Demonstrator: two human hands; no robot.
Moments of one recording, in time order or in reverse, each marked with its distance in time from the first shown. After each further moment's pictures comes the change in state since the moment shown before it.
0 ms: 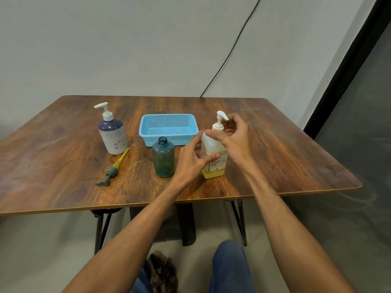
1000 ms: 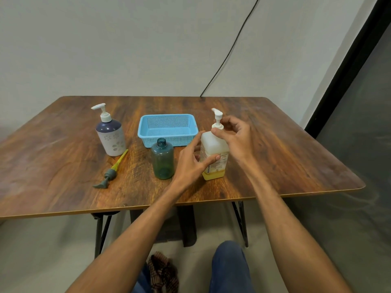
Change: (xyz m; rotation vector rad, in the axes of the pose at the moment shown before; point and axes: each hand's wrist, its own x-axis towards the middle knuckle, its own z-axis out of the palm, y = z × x) left_hand -0.001 -0.003 0.002 0.022 0.003 -0.009; right_hand 0.005 0.004 -0.002 0.080 -0.022 -0.008
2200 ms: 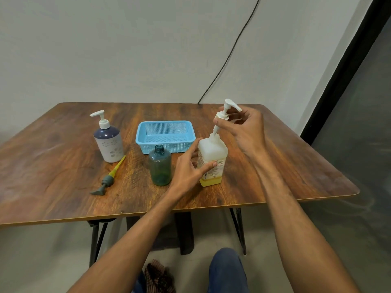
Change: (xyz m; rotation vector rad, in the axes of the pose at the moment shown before) left_hand 0.003 -0.007 0.000 0.007 -0.018 -0.013; right_hand 0.015 -0.049 -0.020 -0.053 0.063 -0.055
